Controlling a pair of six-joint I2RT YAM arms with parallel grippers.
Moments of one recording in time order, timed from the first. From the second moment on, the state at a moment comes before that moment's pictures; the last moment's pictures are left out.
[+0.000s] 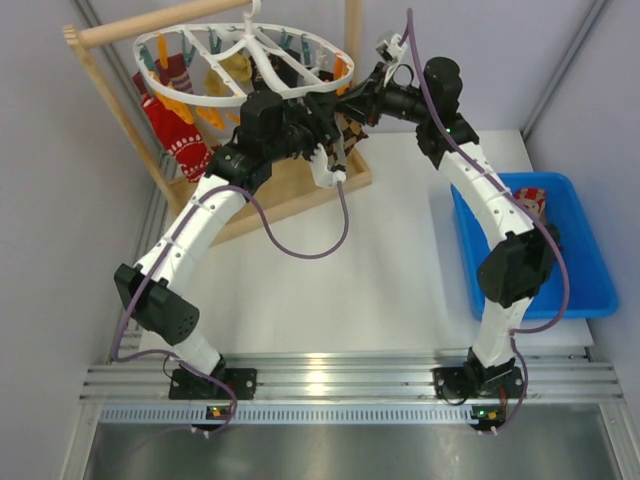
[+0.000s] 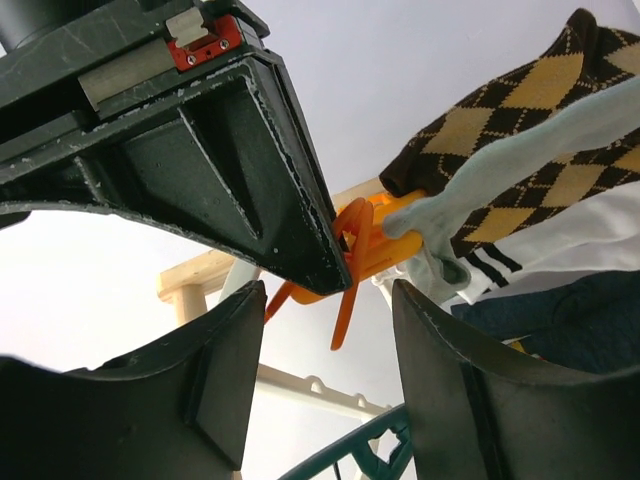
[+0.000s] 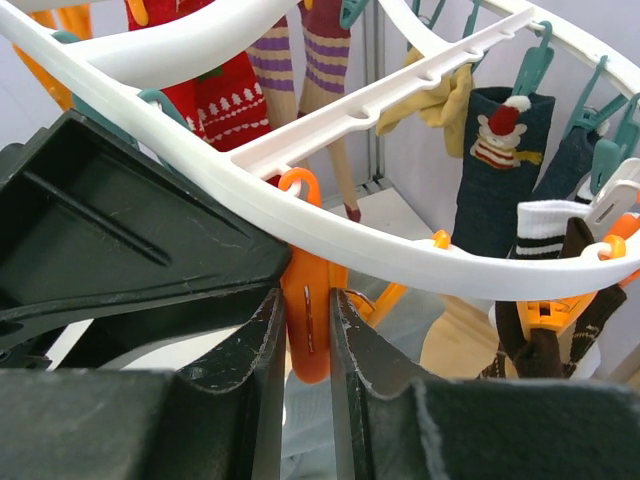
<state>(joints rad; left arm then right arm) -0.51 1.65 1.80 -0.37 0.36 2.00 0.38 1.88 1.97 0.04 -0.84 0.16</state>
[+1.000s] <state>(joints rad) -0.54 1.71 1.83 -0.30 0.20 2.02 0.38 1.87 1.97 -0.03 -0.77 0.09</state>
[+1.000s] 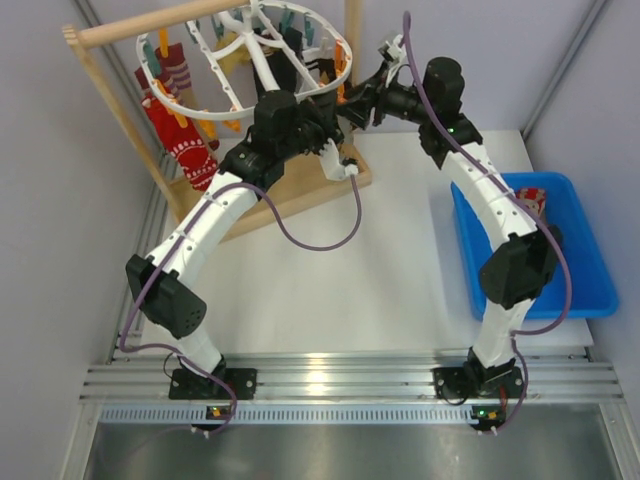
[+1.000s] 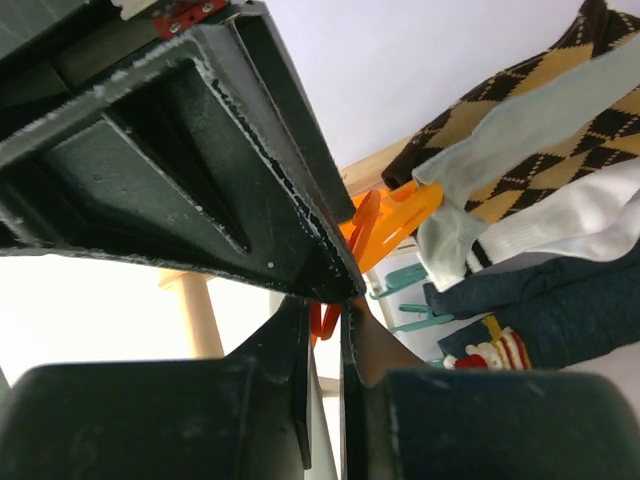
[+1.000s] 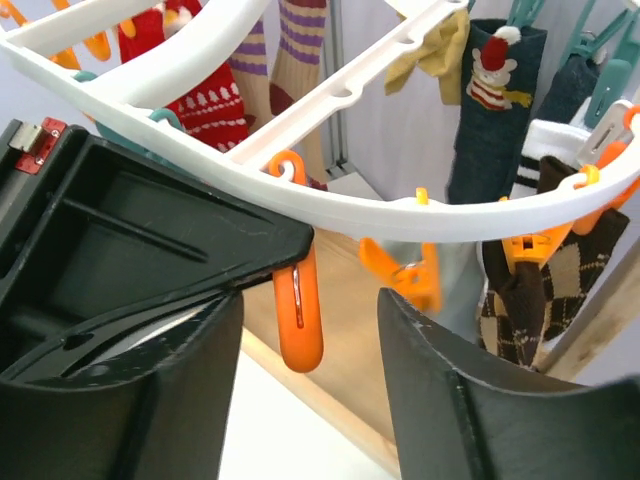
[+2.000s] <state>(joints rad) -0.54 1.71 1.79 -0.22 0.24 2.02 0.21 1.73 1.71 0.25 -0.95 0.26</state>
